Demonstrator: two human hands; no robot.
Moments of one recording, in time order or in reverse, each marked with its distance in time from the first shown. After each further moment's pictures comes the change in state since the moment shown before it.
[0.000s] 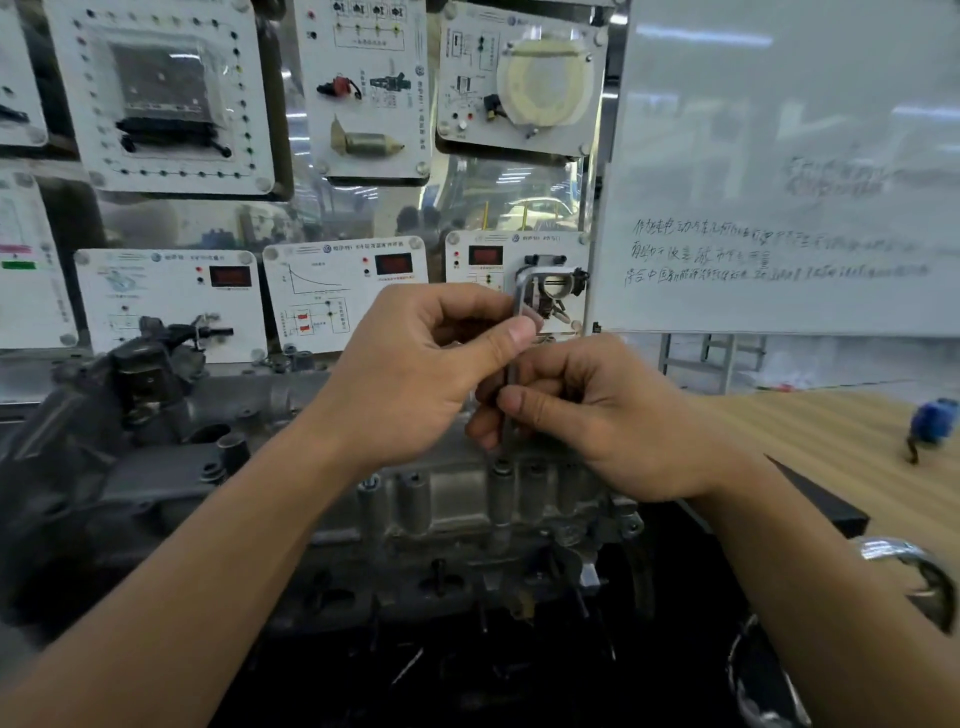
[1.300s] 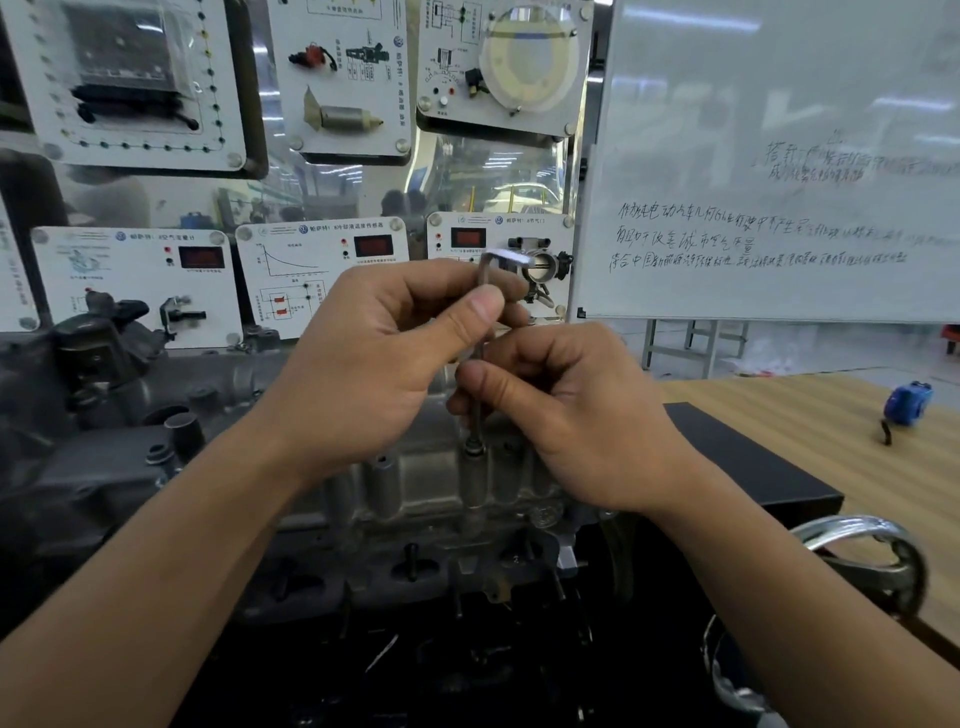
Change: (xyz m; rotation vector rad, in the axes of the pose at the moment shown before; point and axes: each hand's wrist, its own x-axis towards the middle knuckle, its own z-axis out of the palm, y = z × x) left_hand -0.007 -0.002 0.003 -0.037 -0.003 -0.033; right_hand -0.006 0.009 0.019 -0.054 0.292 -0.065
